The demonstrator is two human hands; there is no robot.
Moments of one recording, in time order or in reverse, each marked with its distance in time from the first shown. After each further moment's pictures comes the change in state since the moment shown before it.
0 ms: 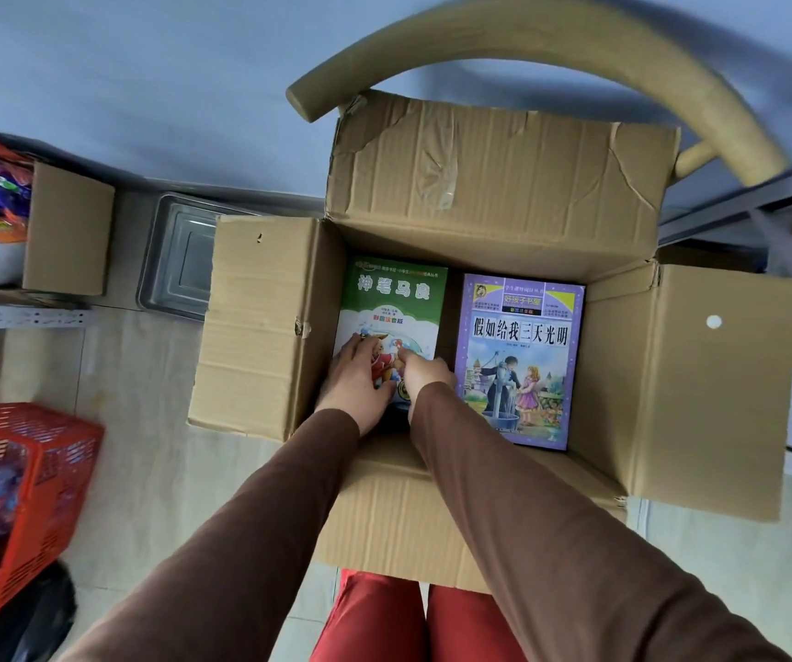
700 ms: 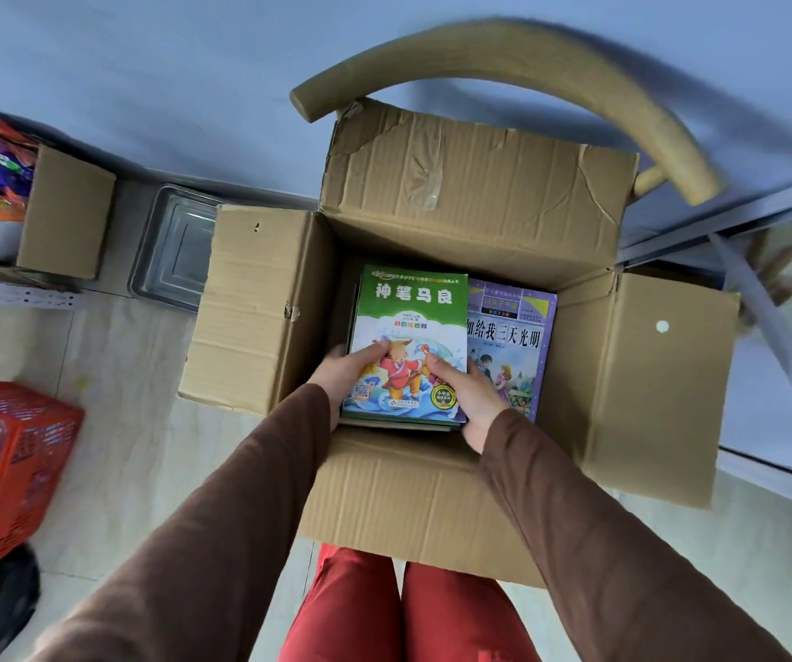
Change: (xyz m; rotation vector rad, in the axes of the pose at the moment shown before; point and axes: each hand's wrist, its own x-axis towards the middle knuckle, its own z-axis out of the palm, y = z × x) left_hand -0.028 0.031 -0.013 -1.093 -0.165 -0.456; right_hand -0.029 0.024 -0.109 0.339 -0.436 -0.156
